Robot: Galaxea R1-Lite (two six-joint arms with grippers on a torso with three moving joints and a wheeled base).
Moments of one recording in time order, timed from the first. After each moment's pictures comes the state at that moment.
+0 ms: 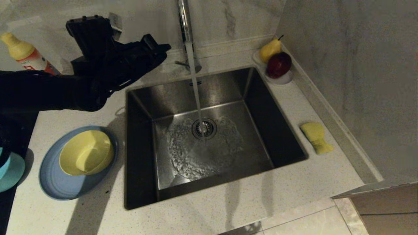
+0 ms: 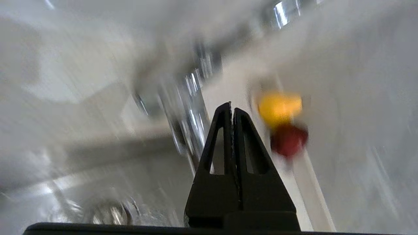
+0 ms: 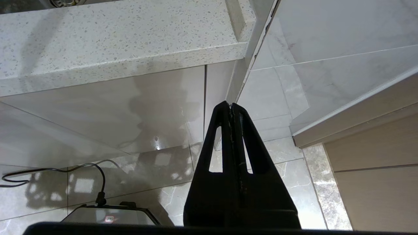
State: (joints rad) left arm -0.22 2.00 -1.67 -0.60 -0.26 -0.62; right arm 0.00 0.00 -0.02 0.03 0.01 -0.01
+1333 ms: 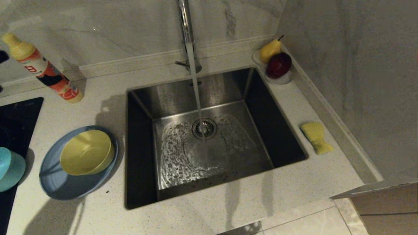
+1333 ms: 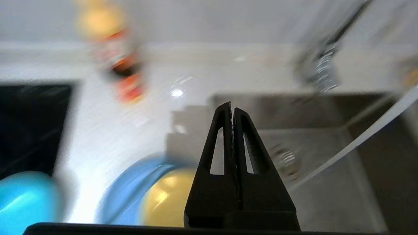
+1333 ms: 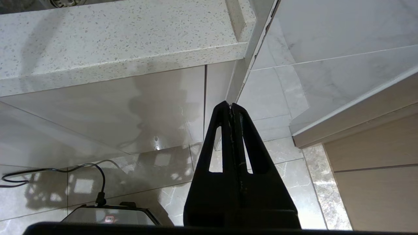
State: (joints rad) left arm -0.24 0.98 -0.96 -0.19 0.33 -0.09; right arm 0.00 0.00 -0.02 0.03 0.01 -0.01
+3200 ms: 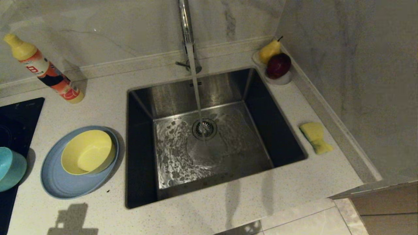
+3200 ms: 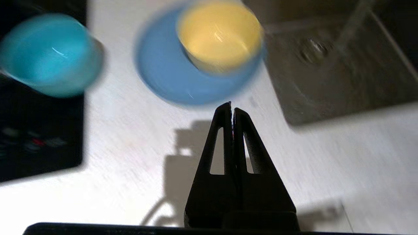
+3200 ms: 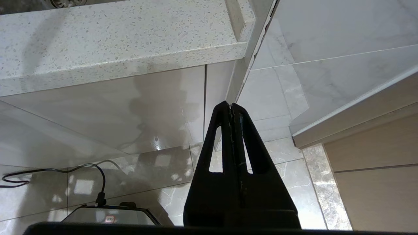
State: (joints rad) left arm 0.00 0.14 -0.15 -0.06 0.03 0.02; right arm 0.00 0.00 -0.02 0.03 0.01 -0.01
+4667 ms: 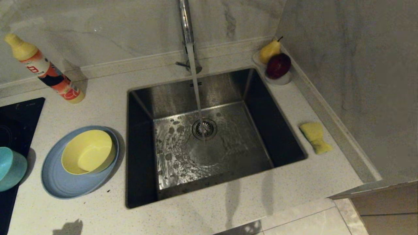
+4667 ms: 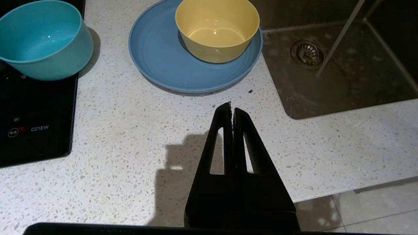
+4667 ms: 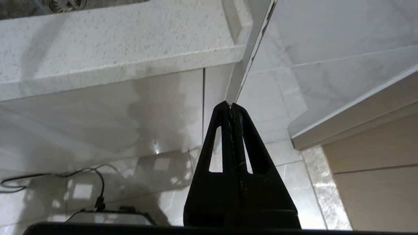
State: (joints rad) left arm 0.00 0.00 0.00 -0.12 0.02 0.00; right arm 0.00 0.00 -0.01 0.00 -0.01 -0.01
